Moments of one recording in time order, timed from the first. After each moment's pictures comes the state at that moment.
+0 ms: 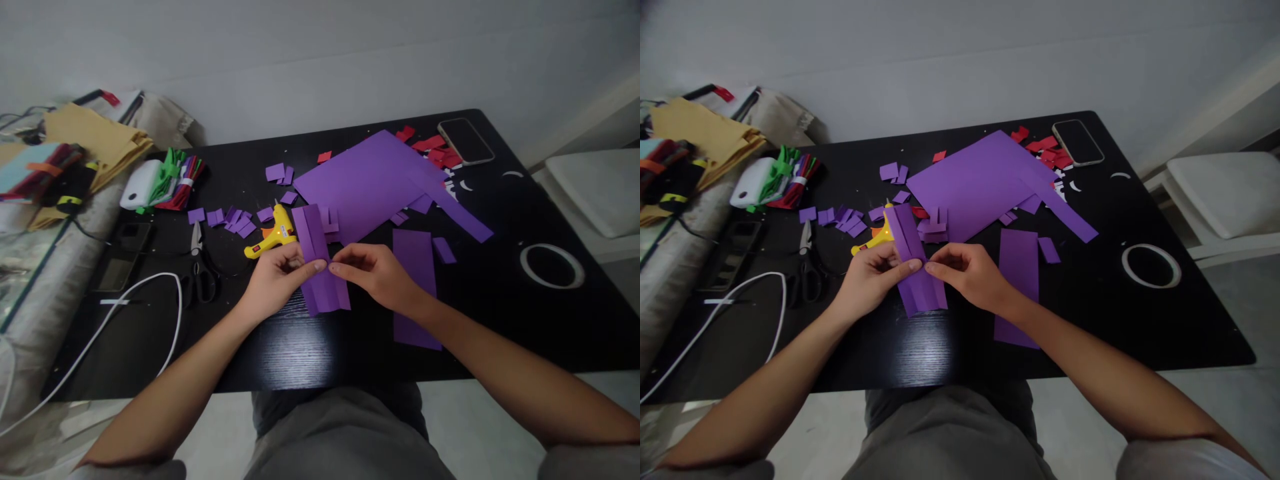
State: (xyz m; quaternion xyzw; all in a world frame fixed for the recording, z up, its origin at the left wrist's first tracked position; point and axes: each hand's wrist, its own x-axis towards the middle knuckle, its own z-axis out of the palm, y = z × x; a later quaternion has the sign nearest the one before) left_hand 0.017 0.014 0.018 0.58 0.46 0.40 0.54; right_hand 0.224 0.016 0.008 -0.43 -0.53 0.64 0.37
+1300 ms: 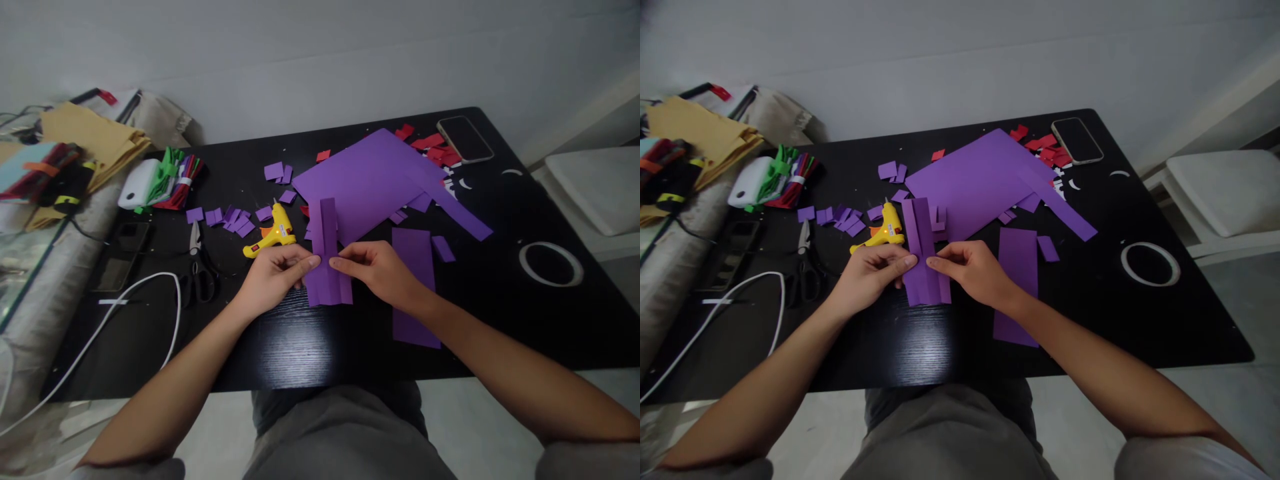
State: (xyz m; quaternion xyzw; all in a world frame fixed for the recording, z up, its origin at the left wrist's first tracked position) left_hand 0.008 0.018 0.019 0.61 0.48 0.34 0.53; right_hand 0.228 0.020 0.008 -0.46 -0.53 0.63 0.34
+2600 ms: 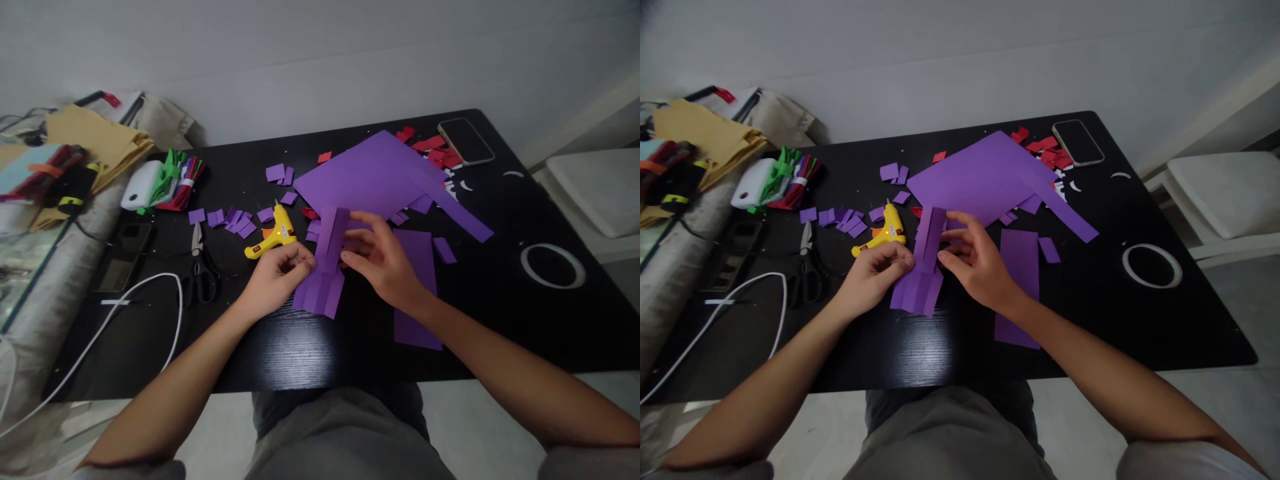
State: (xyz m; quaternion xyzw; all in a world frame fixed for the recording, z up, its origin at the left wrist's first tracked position) left_hand 0.009 0.017 0.017 0.63 0.49 0.34 0.50; right_hand 0.226 0.016 0.005 -0.43 -0.52 0.58 0.45
